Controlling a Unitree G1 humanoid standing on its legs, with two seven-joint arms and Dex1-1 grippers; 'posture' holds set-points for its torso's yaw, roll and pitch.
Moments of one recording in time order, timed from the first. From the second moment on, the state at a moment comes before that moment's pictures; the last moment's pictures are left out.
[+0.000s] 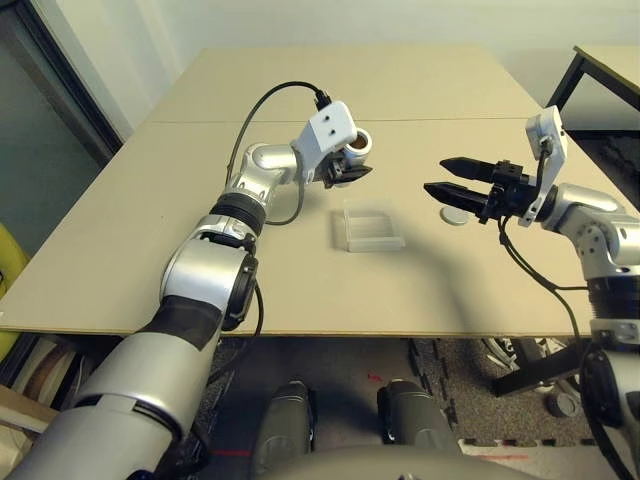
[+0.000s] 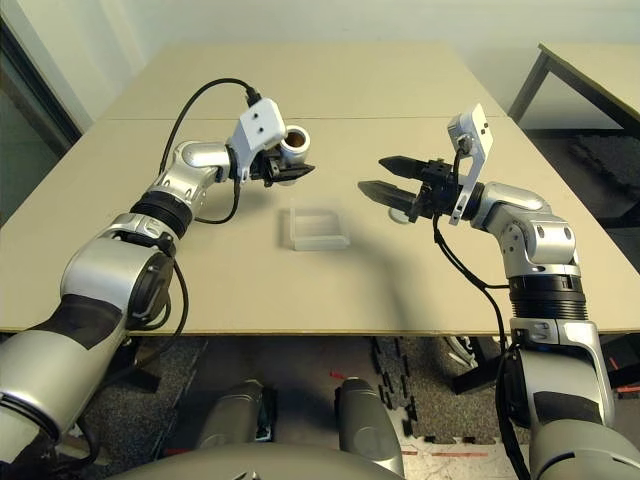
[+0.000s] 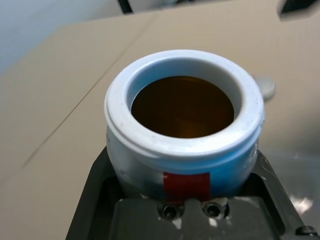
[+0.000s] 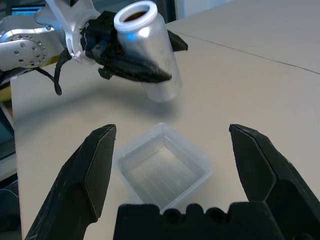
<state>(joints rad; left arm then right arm) -1.17 0.19 0.03 1.22 0.01 -0.16 -0.93 -0.58 -0.59 -0.12 0.25 0.50 0.52 1.09</state>
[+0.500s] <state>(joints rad) -1.07 0.26 0.04 1.15 -0.01 -0.11 -0.81 -0.61 -0.60 -0.12 0.28 0.49 0.51 1.11</state>
